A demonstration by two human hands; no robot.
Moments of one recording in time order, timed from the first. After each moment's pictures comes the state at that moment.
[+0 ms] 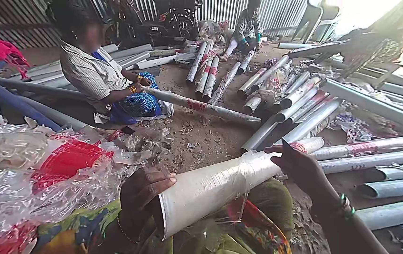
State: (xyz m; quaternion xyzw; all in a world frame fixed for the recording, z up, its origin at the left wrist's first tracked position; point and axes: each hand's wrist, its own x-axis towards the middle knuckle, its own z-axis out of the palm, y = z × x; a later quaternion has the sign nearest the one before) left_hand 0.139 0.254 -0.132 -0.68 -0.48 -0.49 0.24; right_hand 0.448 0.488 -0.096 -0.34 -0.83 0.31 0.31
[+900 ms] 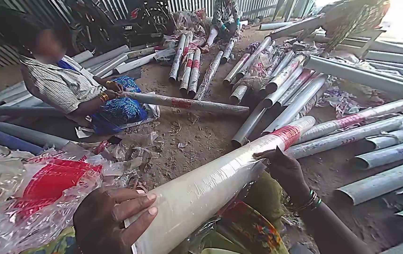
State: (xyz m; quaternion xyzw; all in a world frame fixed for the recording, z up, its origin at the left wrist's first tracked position) left_hand 0.153 0.258 -0.090 -0.77 -0.47 -0.32 0.31; right_hand 0.479 0.509 -0.179 -0.20 -0.68 0.51 0.49
